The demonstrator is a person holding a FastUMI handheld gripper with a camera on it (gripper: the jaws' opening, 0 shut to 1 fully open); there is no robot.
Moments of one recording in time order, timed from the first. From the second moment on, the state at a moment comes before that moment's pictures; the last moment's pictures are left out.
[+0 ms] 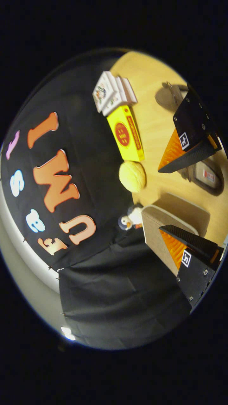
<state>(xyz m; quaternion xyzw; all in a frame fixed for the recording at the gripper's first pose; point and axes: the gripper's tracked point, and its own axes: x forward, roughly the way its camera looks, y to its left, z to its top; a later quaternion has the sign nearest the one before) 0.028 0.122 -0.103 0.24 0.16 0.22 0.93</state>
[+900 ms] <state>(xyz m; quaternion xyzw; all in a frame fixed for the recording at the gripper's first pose) 0.004 0.221 -0.154 0.51 0.35 0.42 0.66</state>
